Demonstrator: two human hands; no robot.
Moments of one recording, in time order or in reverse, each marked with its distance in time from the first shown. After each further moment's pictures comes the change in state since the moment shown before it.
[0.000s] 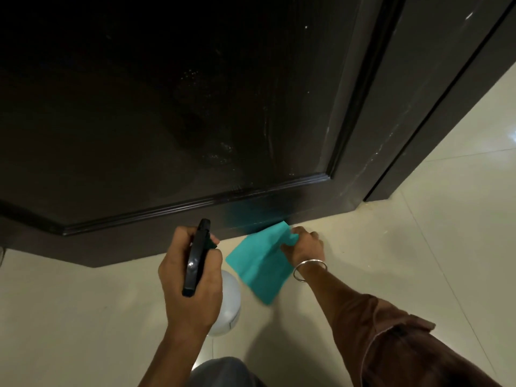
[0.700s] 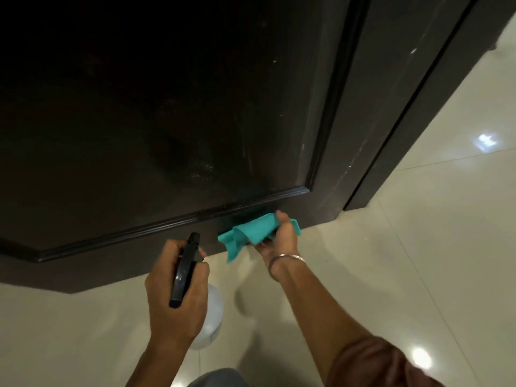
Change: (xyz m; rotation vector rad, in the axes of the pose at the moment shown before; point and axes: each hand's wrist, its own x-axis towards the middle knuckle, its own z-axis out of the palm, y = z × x) left_hand 0.008 -0.004 -0.001 0.072 -0.084 0.029; right_hand -0.033 -0.080 -0.059 1.757 -0.142 0.435
